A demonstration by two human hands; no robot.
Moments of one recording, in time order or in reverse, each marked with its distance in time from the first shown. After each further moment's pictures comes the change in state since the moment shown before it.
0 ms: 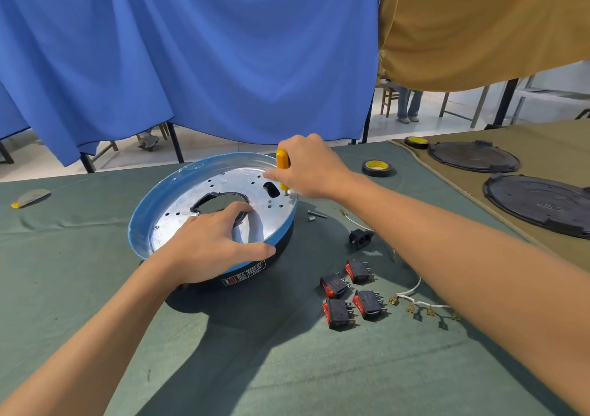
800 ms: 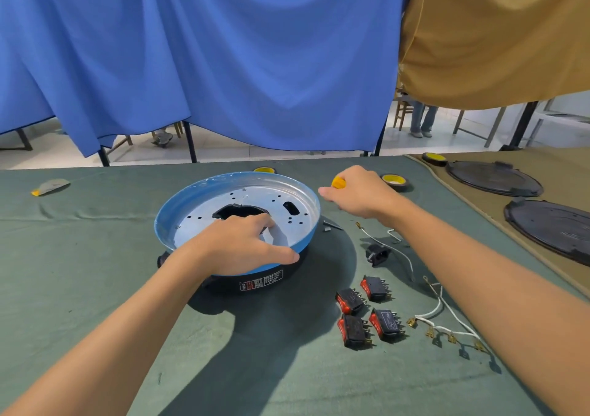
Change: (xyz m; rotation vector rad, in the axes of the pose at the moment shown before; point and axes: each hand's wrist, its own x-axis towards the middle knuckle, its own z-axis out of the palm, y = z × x) left_hand 0.013 0.007 -0.002 -0.028 -0.141 -0.079; right_hand -0.018 0.034 -0.003 0.127 -0.171 0.351
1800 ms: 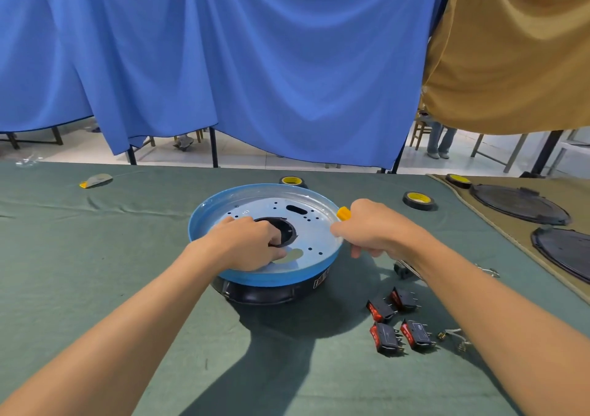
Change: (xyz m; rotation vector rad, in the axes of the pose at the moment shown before) left_hand -0.009 -0.033 -0.017 0.330 -0.002 0.055; right_hand -0.034 -0.042 0.021 -0.107 -0.231 0.109
